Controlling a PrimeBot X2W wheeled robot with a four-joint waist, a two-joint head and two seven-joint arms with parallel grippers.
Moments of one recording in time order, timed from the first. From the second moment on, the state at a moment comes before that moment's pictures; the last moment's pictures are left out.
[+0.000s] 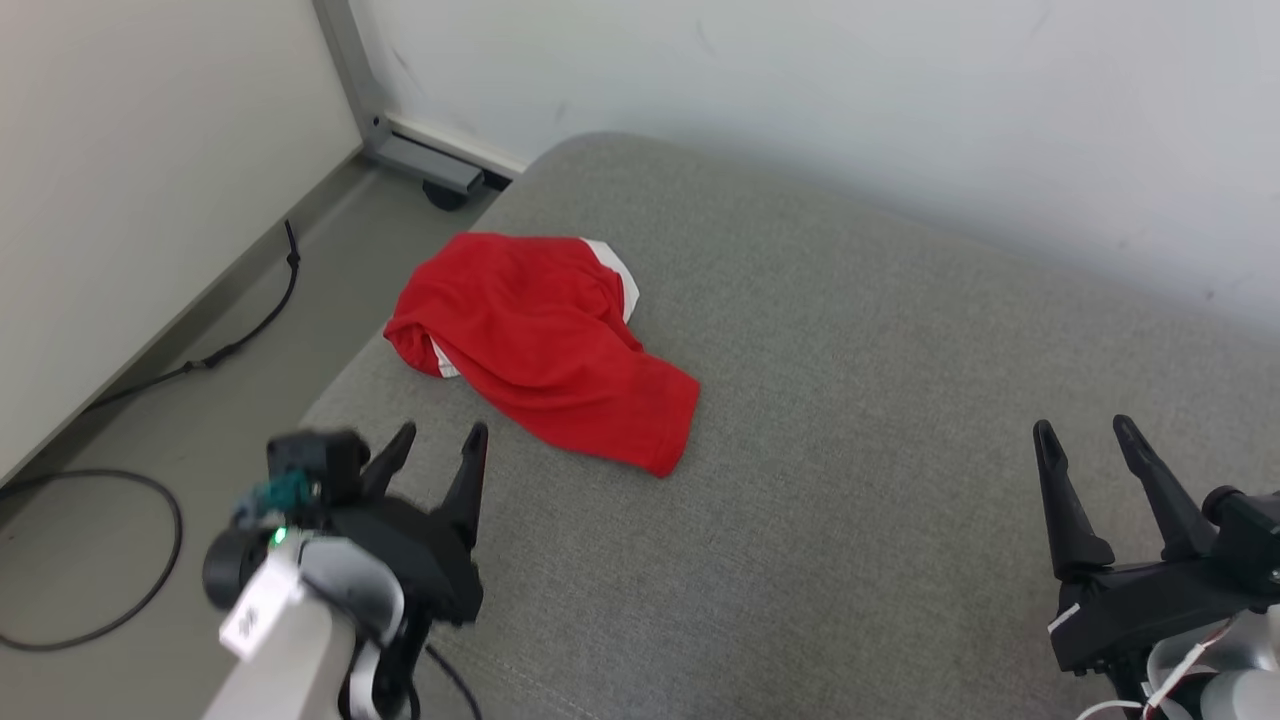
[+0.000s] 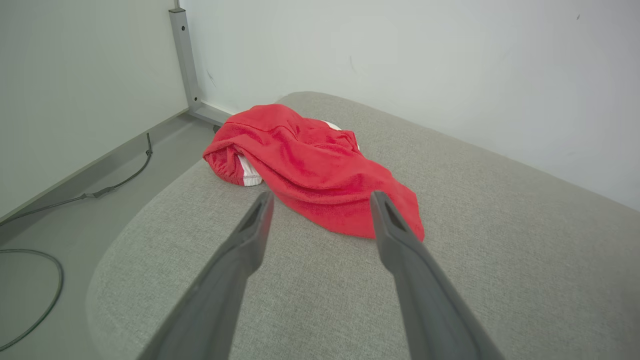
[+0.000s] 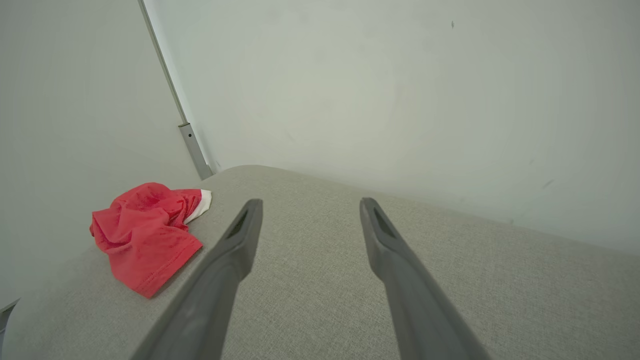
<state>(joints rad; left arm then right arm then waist) -0.37 0.14 -0.41 0.32 -0.42 0.08 0.10 -0.02 -0.23 0.01 -0.04 0.39 -0.03 -0.02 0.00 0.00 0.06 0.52</state>
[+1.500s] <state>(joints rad) -0.98 0.08 -0.28 0.91 -0.53 0.11 0.49 -0.09 -0.44 -0.03 -0.48 0.28 -0.04 0.28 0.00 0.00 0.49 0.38</state>
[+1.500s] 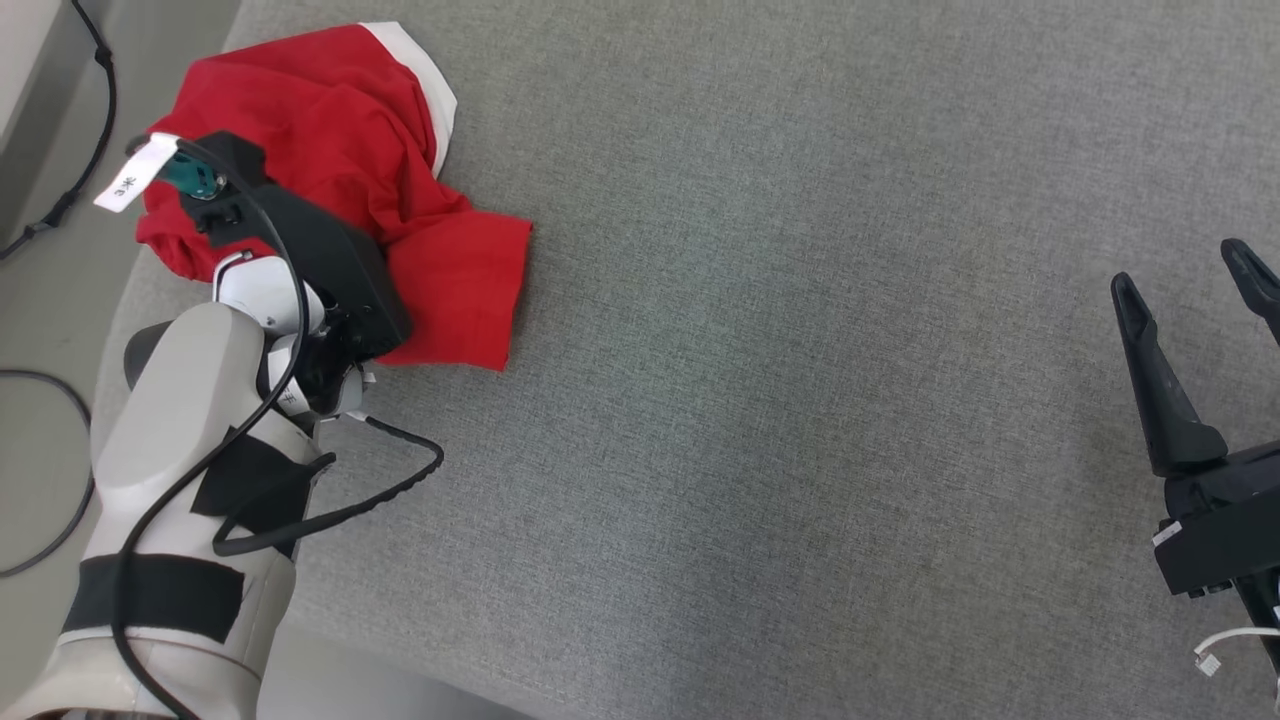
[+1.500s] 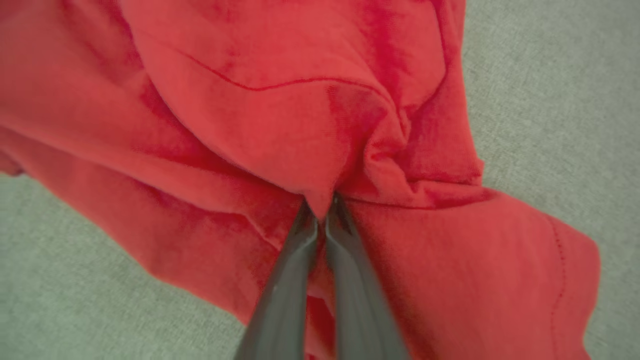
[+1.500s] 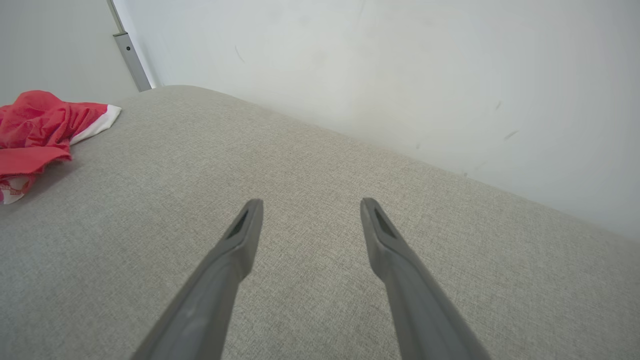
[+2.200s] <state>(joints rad) -1.04 0.09 -0.32 1.00 -0.46 0.10 0.30 -0.13 -0.33 0.03 -0.29 0.34 -0.05 0.19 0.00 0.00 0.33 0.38</state>
